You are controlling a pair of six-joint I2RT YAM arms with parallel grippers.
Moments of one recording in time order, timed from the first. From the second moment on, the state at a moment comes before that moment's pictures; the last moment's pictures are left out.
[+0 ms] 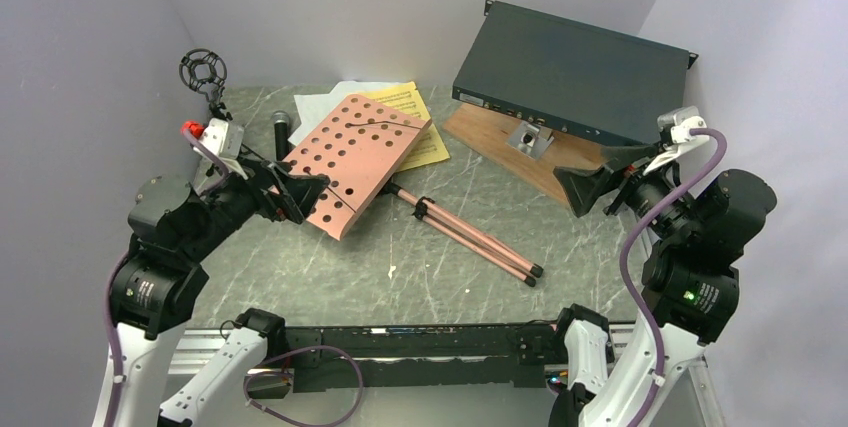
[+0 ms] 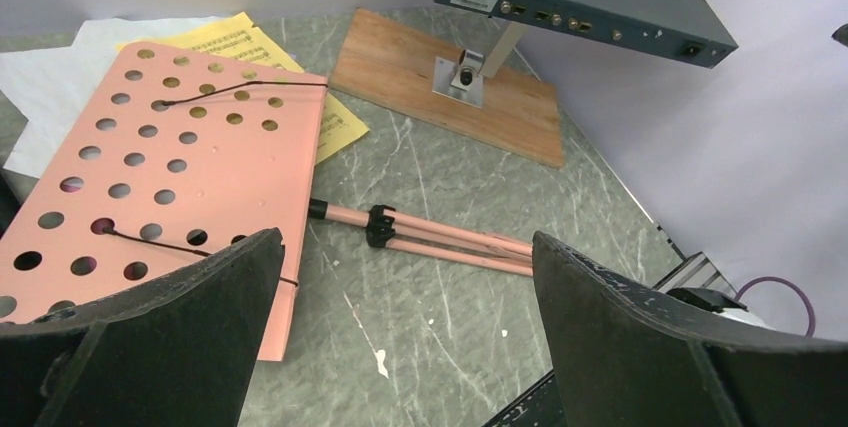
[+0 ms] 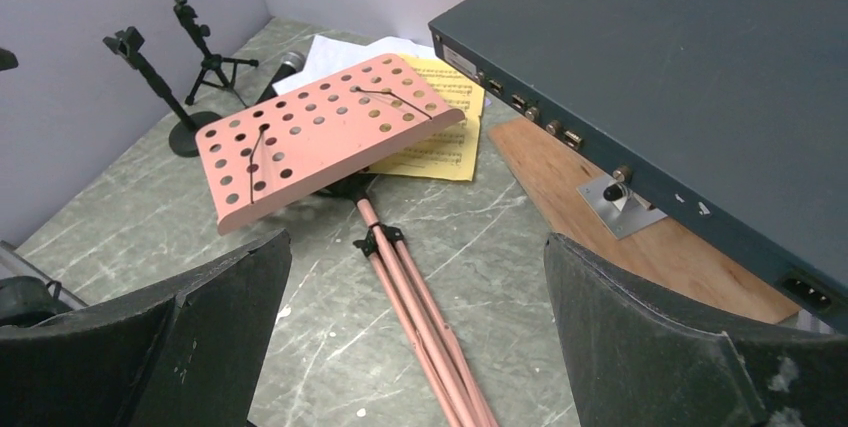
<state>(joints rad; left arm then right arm) -0.30 0.65 1.24 -0.67 0.29 -0.36 -0.47 0.73 1.50 -0.89 -0.97 0.03</state>
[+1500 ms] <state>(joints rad) -0.30 0.63 1.09 -0.59 0.32 -0.26 -0.54 0.72 1.38 -0.78 -1.06 0.13</state>
